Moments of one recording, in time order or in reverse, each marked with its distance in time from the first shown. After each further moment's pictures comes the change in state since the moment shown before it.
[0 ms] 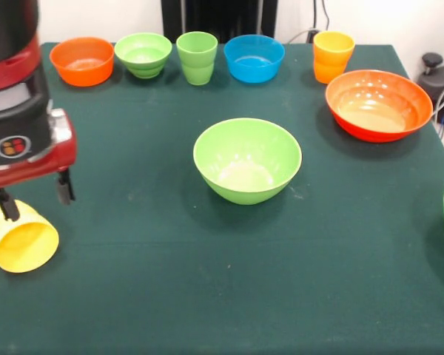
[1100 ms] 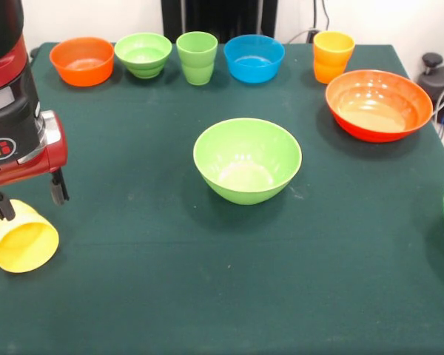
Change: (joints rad) arm -0.005 0.002 0.020 0.008 -0.005 0.000 0.000
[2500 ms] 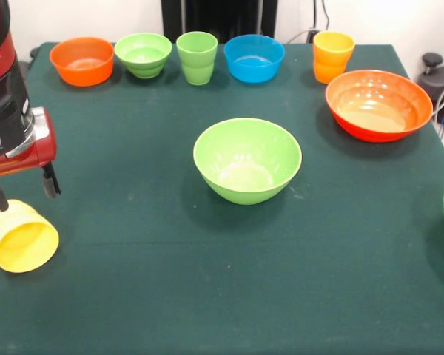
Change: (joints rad) arm -0.002 -0.009 0.036 0.057 -0.021 -0.031 0.000
